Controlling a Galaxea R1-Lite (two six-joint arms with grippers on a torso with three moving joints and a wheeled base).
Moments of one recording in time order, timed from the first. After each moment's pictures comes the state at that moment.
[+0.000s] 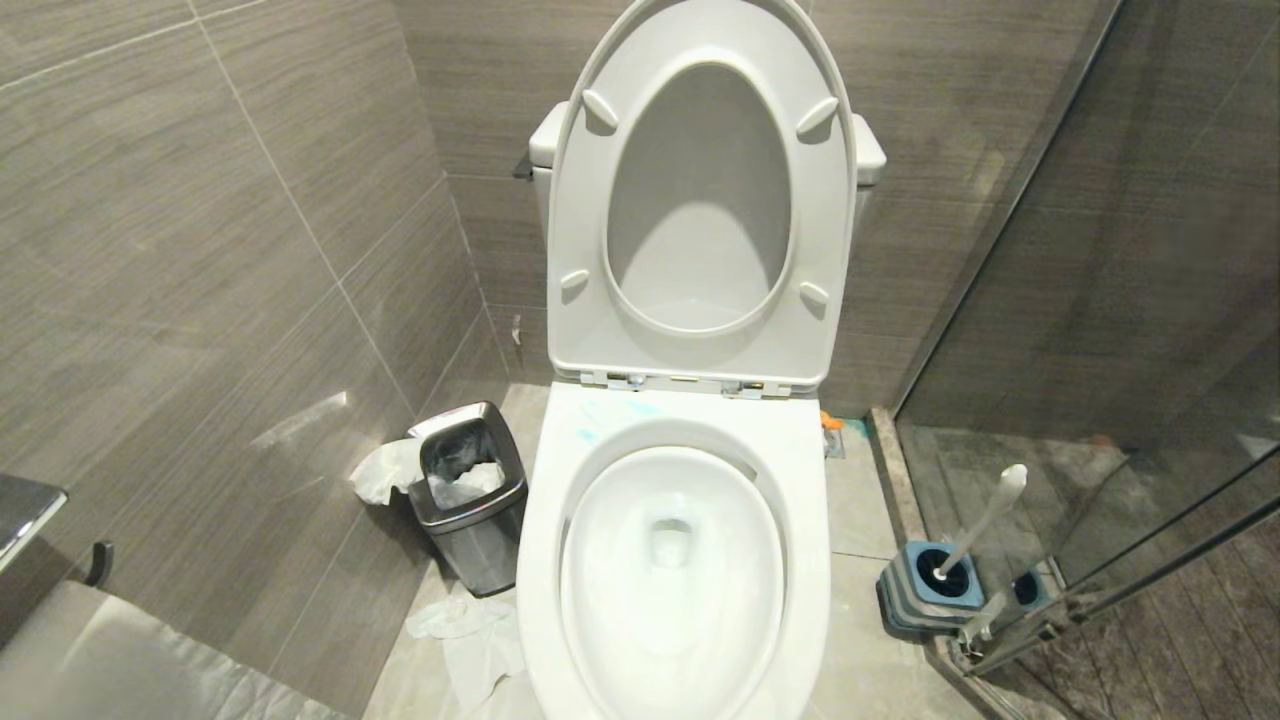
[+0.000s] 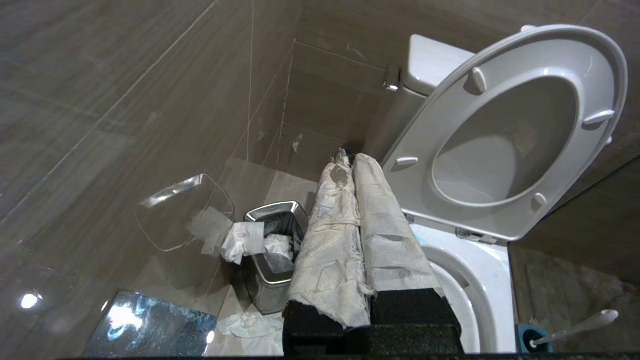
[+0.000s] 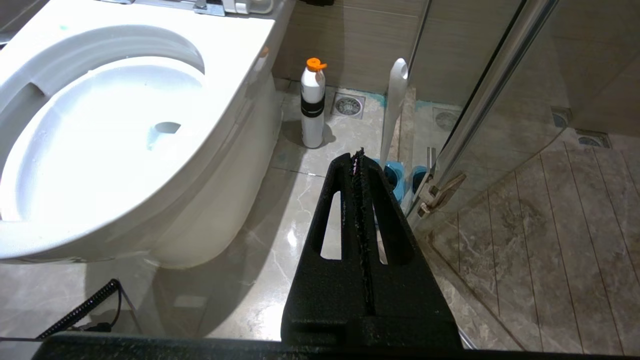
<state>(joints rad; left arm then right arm) -0.49 0.97 -1.62 0.55 0.50 -0.20 0.00 0.00 0.00 0.01 0.00 0.00</state>
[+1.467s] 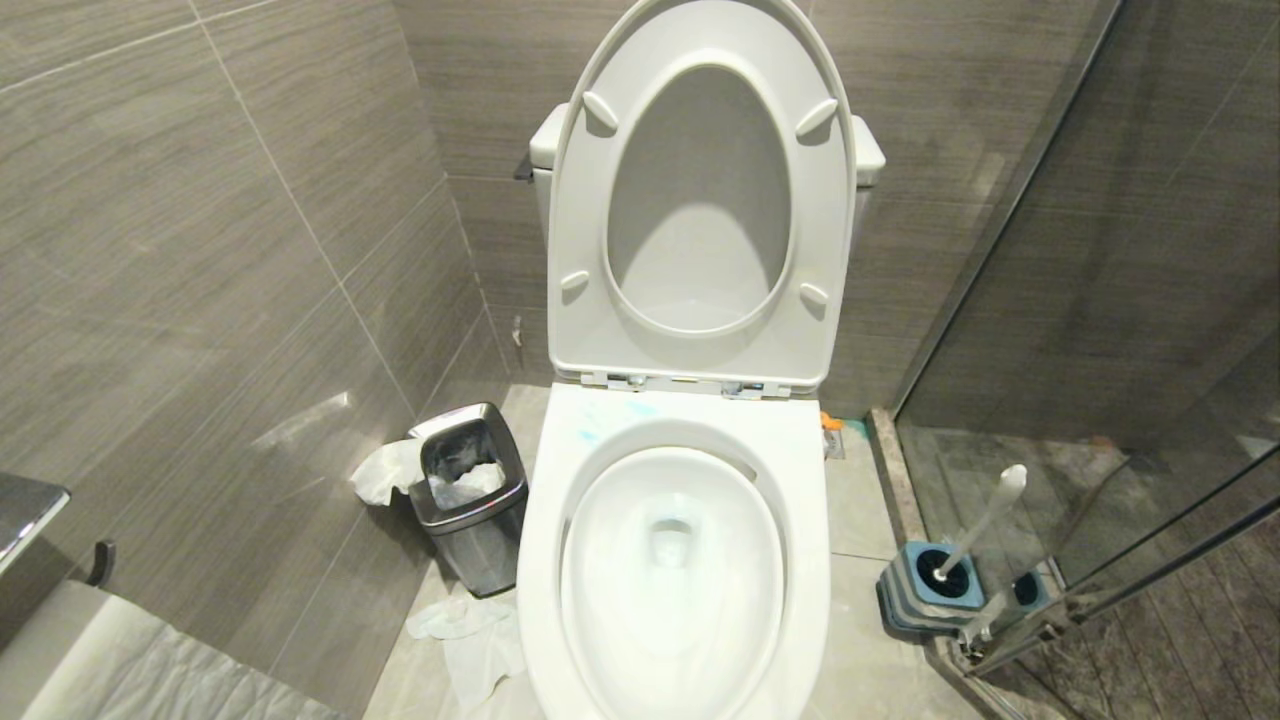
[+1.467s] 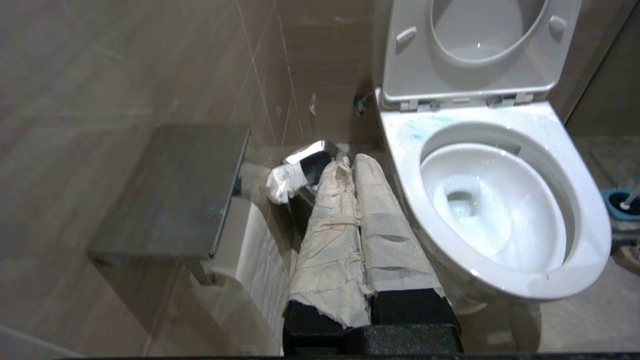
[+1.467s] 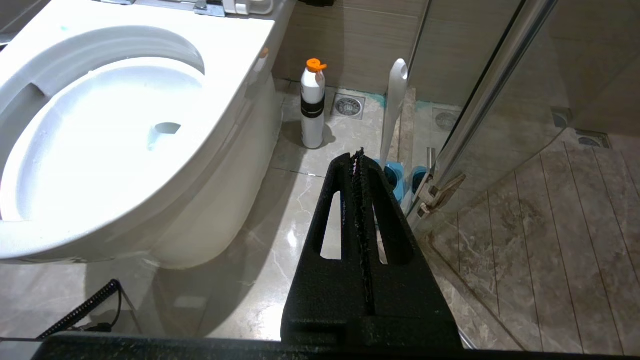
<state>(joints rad) 0.00 0.09 -0.79 0.57 -0.07 0.09 0.00 0.00 0.00 0.01 0.00 0.00</state>
